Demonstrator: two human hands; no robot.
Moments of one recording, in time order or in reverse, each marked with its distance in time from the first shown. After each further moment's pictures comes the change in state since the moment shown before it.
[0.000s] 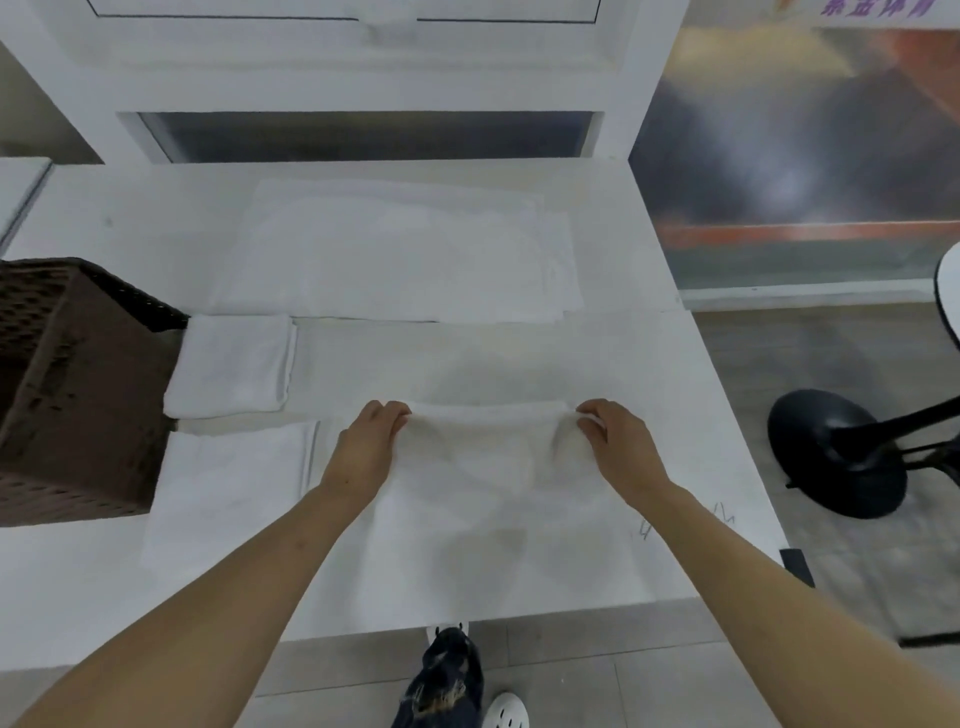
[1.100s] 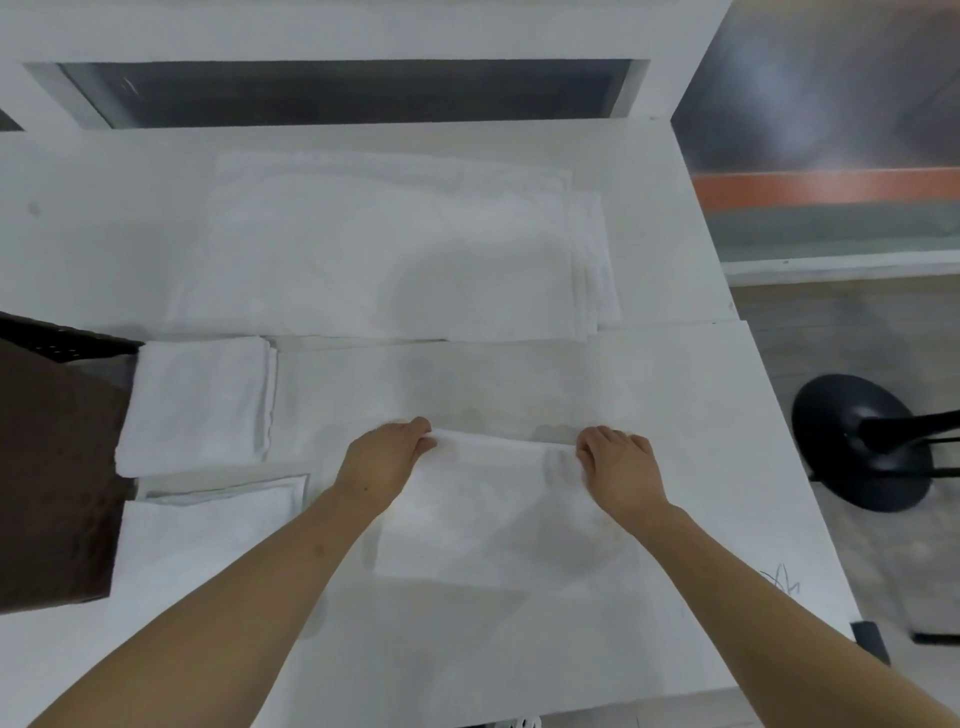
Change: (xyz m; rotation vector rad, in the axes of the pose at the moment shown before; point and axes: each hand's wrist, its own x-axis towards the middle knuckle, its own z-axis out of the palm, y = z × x) left_hand 0.113 -0.031 0.031 0.194 -0.306 0.050; right_hand 0.092 0.037 0.082 -0.464 -0.084 -0.082
